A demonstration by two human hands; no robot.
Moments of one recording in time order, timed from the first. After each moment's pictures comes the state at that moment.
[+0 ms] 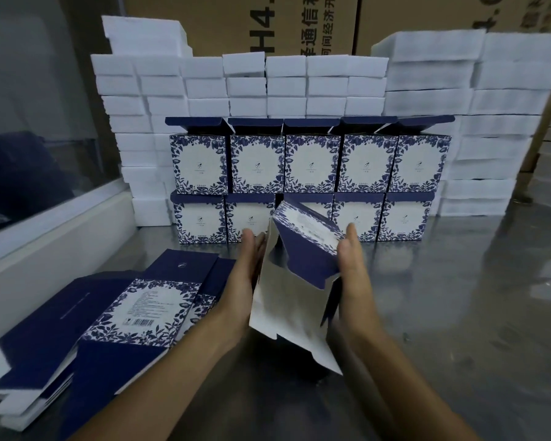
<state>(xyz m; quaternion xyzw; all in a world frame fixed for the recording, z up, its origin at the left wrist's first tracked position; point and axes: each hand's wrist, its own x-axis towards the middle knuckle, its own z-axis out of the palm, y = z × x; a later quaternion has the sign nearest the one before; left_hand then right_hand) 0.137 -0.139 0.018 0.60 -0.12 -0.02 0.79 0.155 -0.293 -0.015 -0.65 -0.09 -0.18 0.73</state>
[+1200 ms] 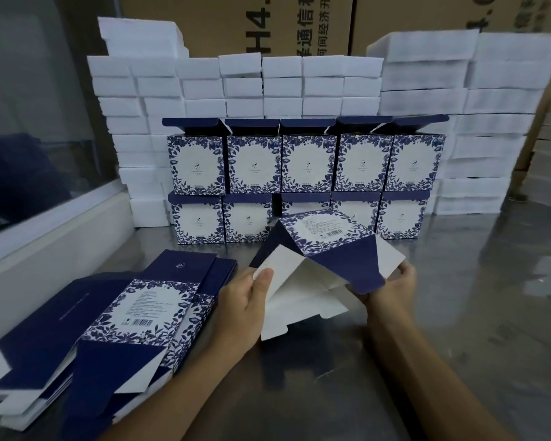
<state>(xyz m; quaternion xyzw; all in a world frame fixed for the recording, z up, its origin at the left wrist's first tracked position) 0.149 -0.135 -0.033 0.78 -0.14 0.30 0.54 0.165 -0.341 -0.021 -0.51 0.10 -0.25 0.82</state>
